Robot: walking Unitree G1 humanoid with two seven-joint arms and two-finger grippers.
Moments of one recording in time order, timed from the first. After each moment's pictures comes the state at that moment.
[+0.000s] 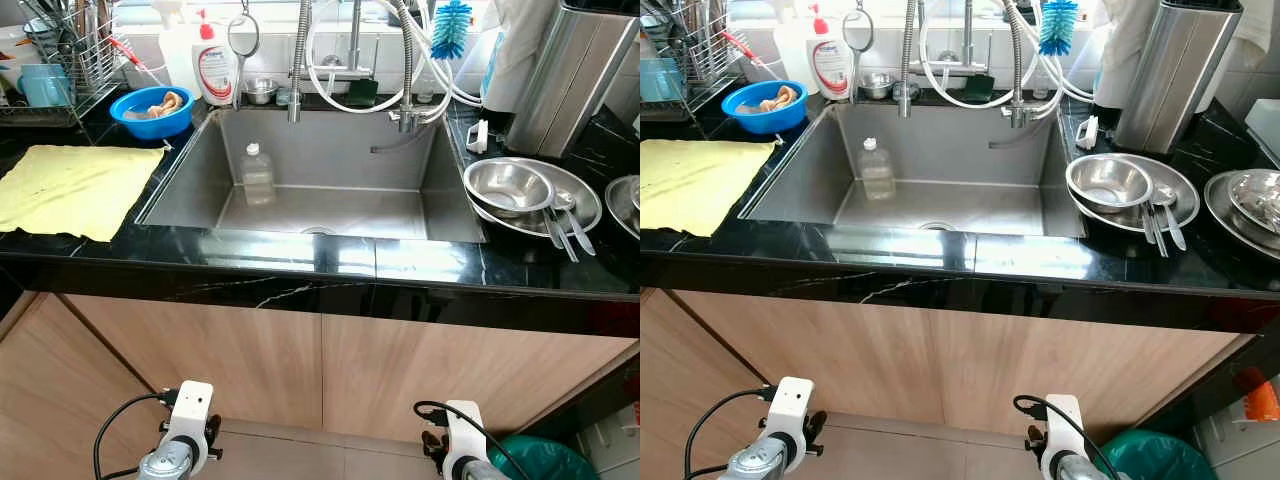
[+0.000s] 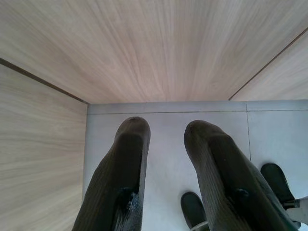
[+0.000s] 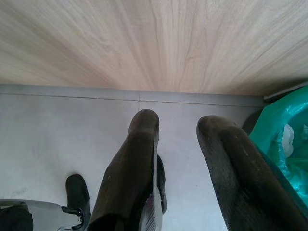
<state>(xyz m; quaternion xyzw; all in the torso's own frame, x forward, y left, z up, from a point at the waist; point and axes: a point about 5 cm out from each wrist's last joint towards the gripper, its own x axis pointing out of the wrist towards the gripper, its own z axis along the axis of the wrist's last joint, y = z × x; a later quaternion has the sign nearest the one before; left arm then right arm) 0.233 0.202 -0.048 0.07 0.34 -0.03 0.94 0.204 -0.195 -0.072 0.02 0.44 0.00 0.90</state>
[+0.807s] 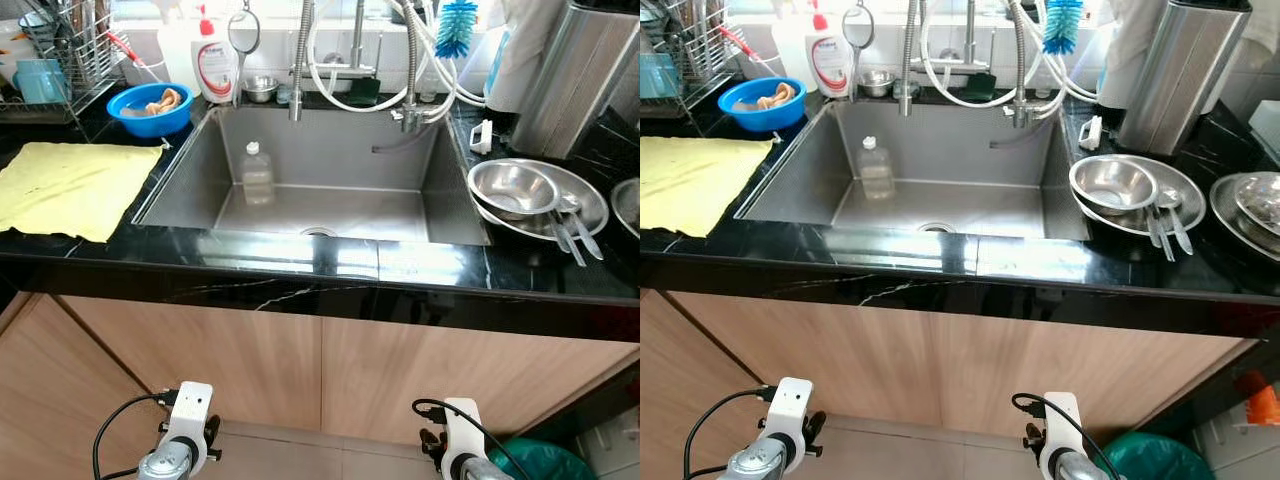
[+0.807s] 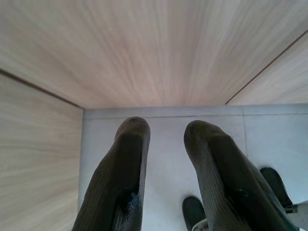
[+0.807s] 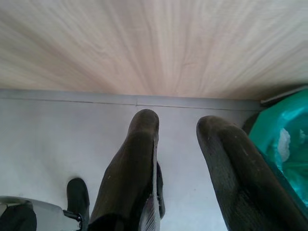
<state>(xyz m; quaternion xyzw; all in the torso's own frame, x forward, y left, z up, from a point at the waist) 0.232 0.202 -0.049 0.07 0.34 -0.03 0.94 0.206 -0.194 -0.071 0.02 0.44 0.01 0.90</state>
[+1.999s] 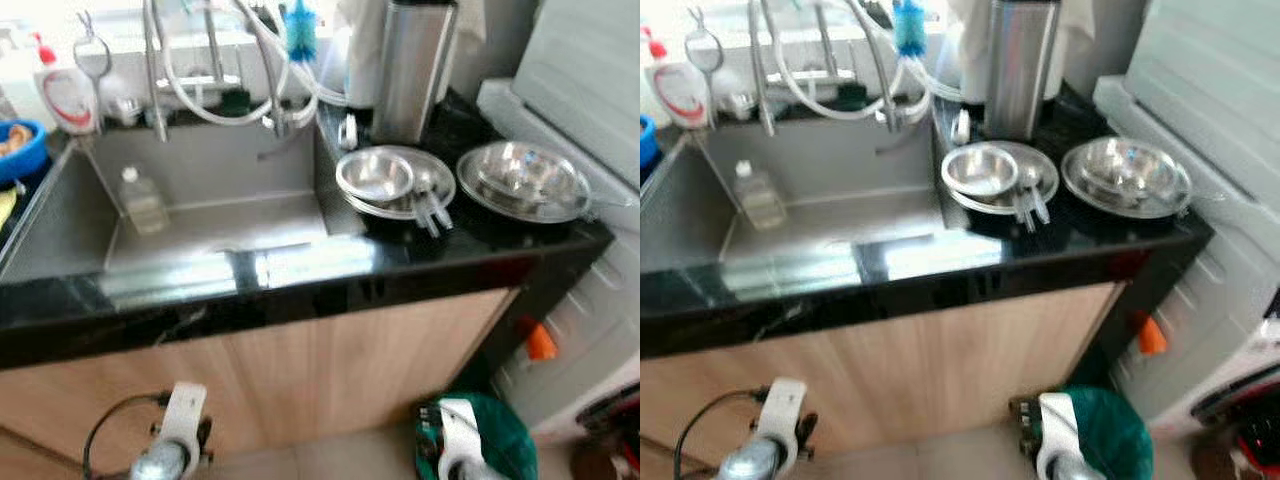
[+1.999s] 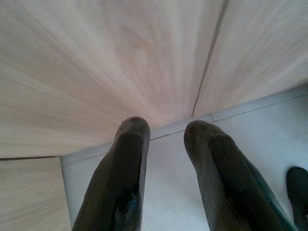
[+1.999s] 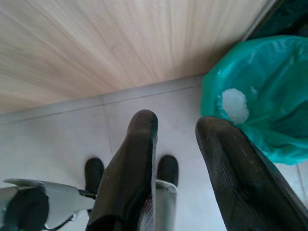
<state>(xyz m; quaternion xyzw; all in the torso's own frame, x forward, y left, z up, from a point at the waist) 0.227 0.210 -0.050 0.08 0.34 -0.02 0.94 0.201 -0.195 -0.073 0.01 0.45 0.02 0.89</state>
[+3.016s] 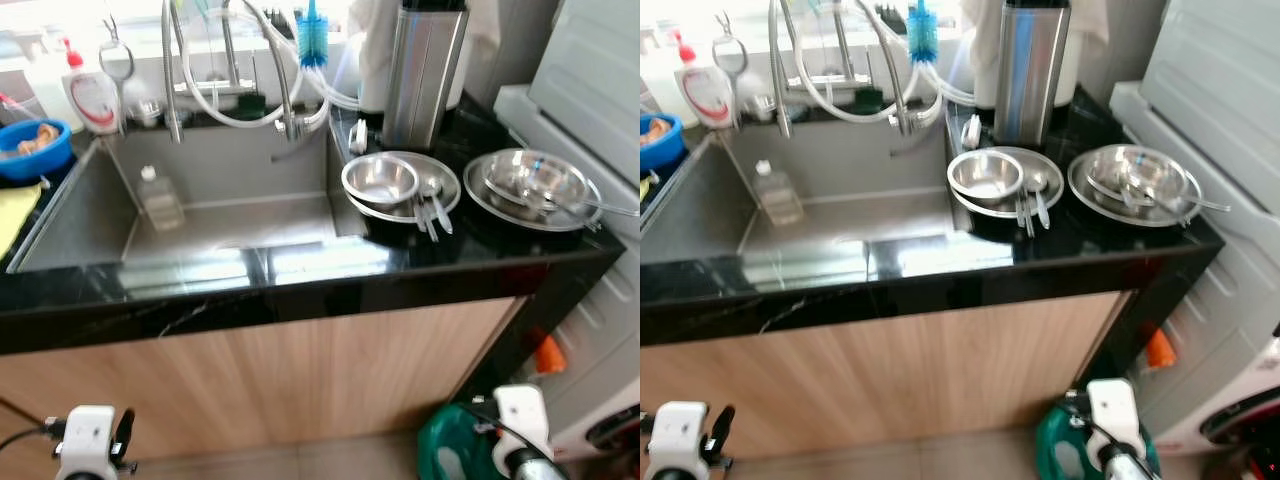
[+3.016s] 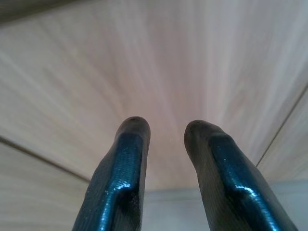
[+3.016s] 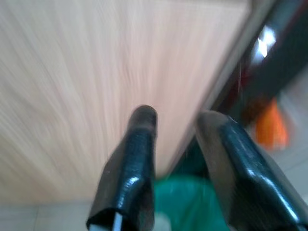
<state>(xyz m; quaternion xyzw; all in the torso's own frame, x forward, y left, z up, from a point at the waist) 0.172 0.281 0.005 0.10 0.15 0.06 0.98 0.205 -0.236 0.011 -0.11 0.17 -0.02 0.98</state>
